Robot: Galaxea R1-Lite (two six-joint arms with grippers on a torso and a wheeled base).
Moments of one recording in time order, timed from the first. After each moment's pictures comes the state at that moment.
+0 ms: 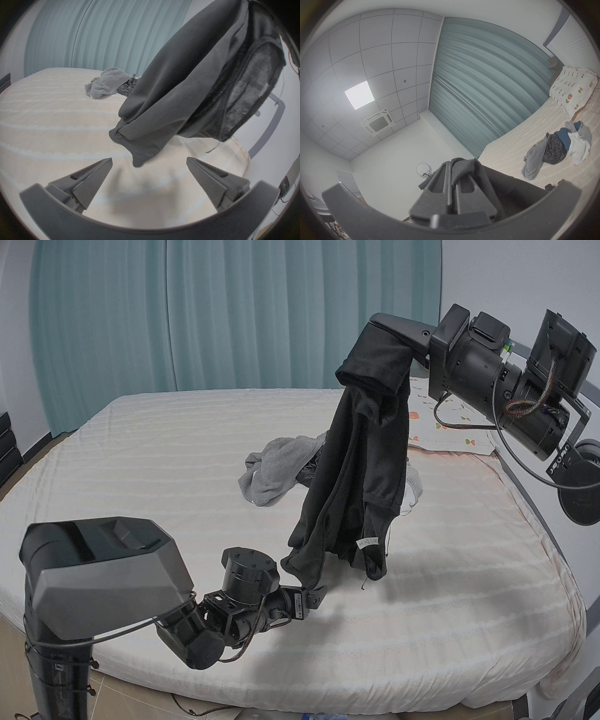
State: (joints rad) left arm -0.64 2.29 -0.78 -1.02 0.07 -0.38; right arm 0.58 1.70 -1.20 -0.85 0.26 0.82
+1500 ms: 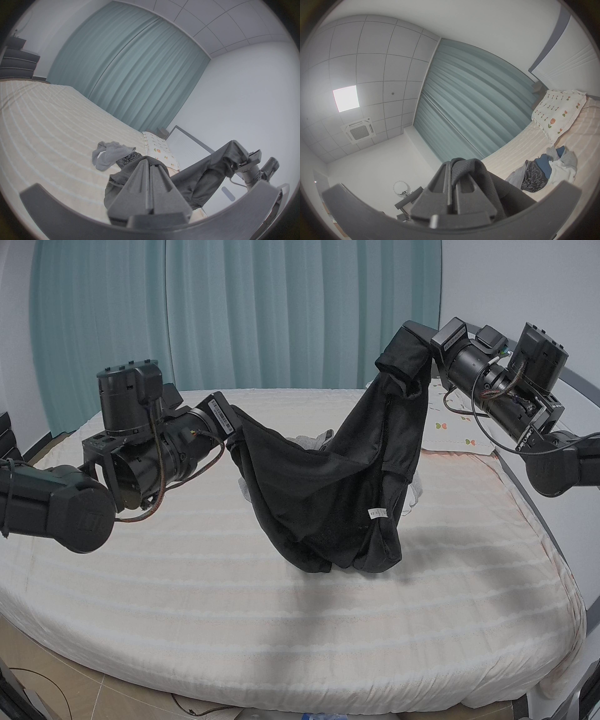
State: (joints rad) left arm -0.48 1.77 -1.11 -0.62 0.14 -0.60; right arm 0.41 1.86 -1.34 -0.92 0.14 0.80
